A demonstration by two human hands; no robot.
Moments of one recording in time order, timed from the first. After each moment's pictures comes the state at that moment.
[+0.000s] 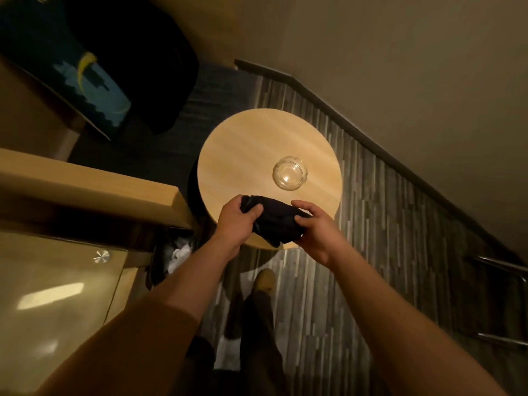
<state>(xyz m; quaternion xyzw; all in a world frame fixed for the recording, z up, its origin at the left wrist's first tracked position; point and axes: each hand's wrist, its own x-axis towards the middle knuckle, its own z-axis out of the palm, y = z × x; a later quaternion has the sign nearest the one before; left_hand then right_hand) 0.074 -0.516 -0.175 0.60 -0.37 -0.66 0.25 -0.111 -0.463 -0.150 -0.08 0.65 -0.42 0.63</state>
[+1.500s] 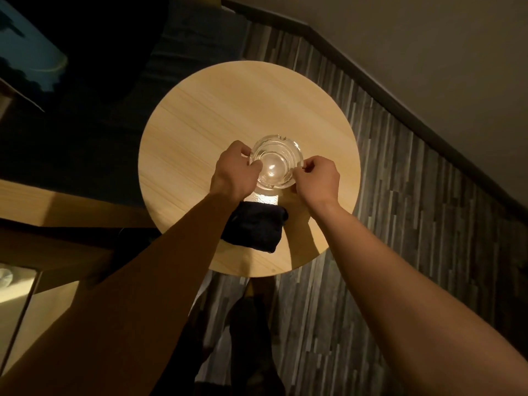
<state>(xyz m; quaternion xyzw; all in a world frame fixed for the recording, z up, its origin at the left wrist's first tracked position) -0.055 -0.643 -0.319 0.67 -0.50 -0.51 0.19 -0.215 -0.601 -0.302 -0.36 0.83 -0.24 0.34</state>
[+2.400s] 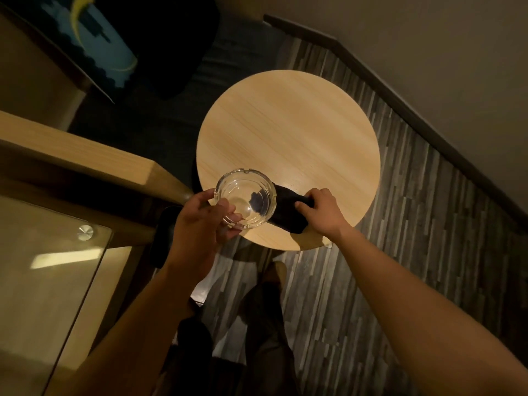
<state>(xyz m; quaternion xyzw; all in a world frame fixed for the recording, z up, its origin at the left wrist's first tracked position) 0.096 -0.492 -0.214 0.60 -0.17 -0.68 0.39 -0.175 -0.521 -0.292 -0.55 0.73 -0.06 0.40</state>
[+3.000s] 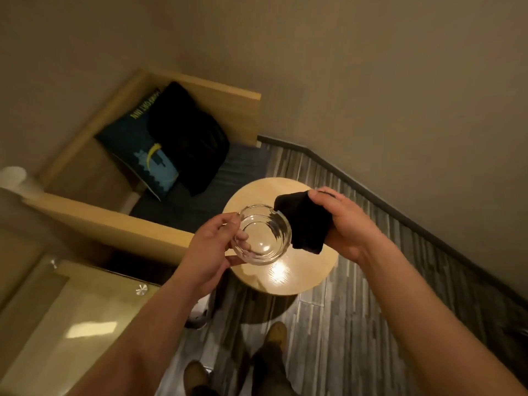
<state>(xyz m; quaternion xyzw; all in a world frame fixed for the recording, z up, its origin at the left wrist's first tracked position) 0.120 -0.485 0.051 0.50 -0.27 -0.72 0.40 -0.138 -0.497 0.104 -0.29 0.56 -0.40 0.66</state>
